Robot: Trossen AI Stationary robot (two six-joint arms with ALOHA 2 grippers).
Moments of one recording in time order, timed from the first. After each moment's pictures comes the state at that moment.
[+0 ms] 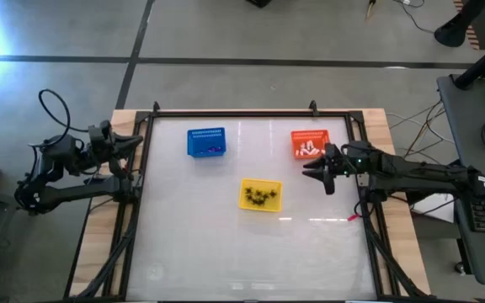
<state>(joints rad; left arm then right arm) 0.22 0.12 0.76 -0.68 -0.24 -0.17 -0.27 0.60 0.34 -0.10 -0.22 0.31</state>
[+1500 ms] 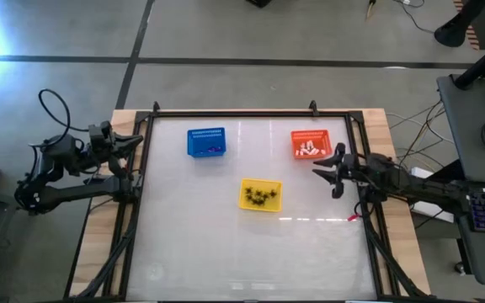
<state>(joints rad) 0.22 0.12 0.76 -0.68 -0.25 -0.22 -0.27 0.08 0.03 -0.02 -0.12 0.05</state>
